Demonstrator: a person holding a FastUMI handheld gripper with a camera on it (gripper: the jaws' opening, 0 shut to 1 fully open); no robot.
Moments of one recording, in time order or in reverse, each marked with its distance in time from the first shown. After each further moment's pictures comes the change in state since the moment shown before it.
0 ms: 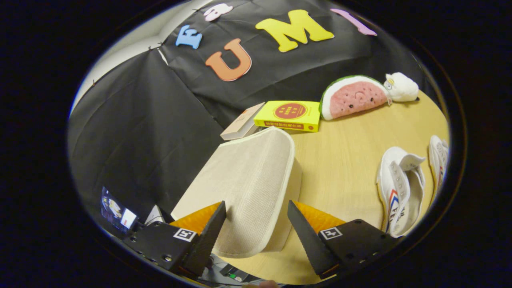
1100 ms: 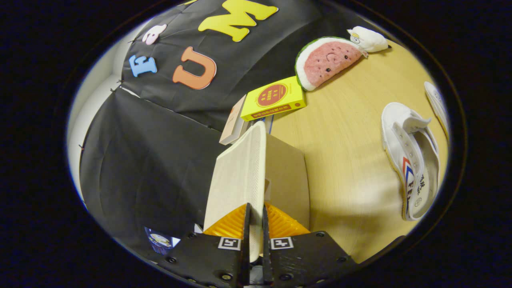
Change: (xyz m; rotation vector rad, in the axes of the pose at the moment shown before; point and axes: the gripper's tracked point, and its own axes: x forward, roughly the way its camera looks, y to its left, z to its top) arm -0.009 0.001 0.031 0.329 0.089 0.100
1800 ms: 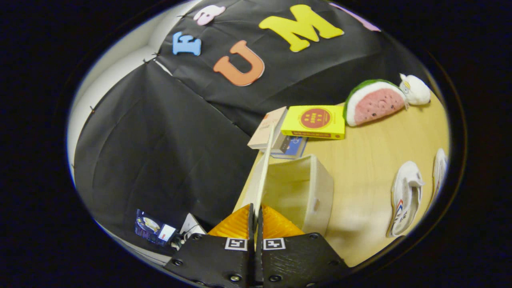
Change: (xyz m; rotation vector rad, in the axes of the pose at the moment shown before) arm -0.032 0.134 0.020 -0.318 -0.016 0.020
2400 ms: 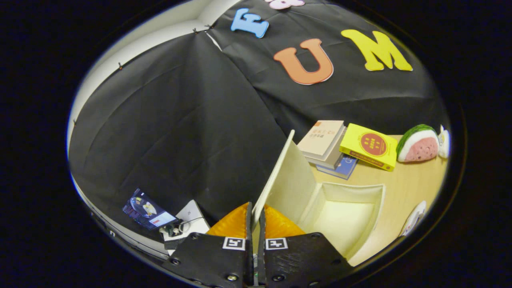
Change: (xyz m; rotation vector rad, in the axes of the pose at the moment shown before) arm 0.080 0.158 -0.007 -0.287 0.053 0.043
